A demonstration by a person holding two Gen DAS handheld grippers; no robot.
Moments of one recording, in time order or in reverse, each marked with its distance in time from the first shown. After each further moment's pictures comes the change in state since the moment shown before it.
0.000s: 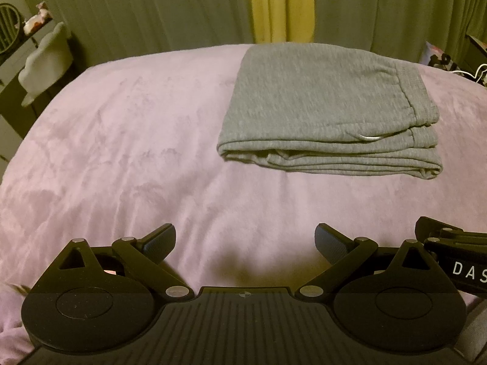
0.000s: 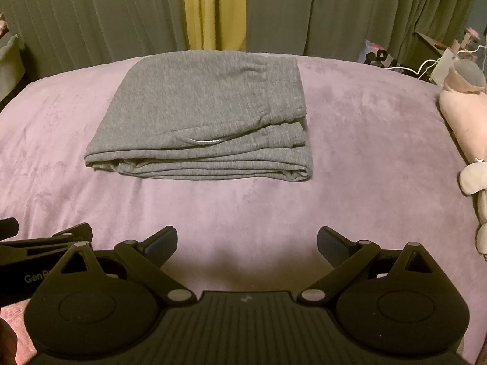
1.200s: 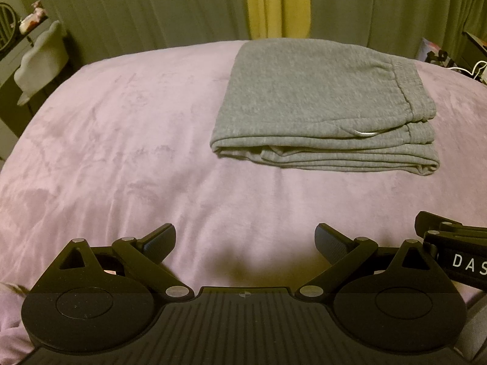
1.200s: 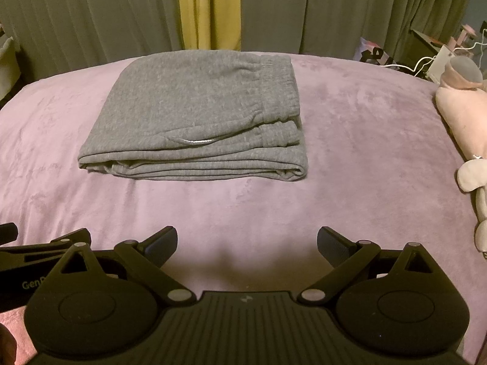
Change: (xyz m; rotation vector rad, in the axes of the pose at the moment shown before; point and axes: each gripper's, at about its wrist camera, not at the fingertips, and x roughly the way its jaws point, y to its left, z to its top) left arm 0.002 -0.004 -0.001 0.004 0.014 -0.010; right arm 0.004 -0.005 0.001 0.014 -0.001 -0.009
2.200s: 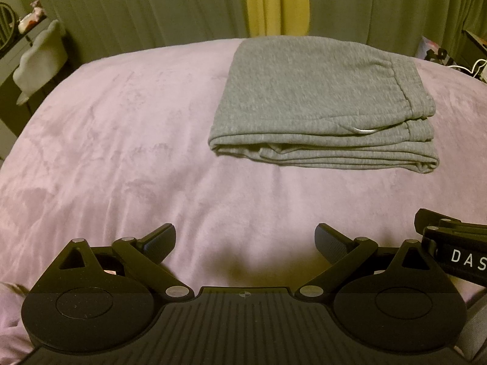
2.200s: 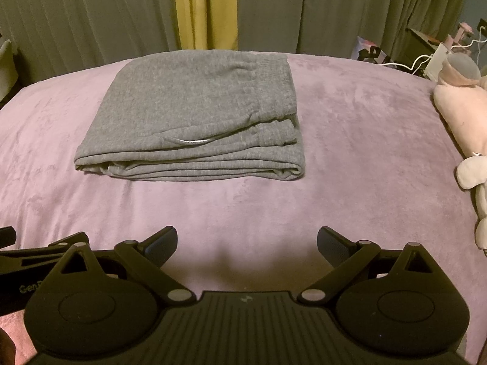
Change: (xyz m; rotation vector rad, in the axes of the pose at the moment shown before) left arm 0.002 -0.001 -0.002 0.000 0.003 -0.005; right arm 0.003 -0.001 -0.001 0.018 0.000 -0.010
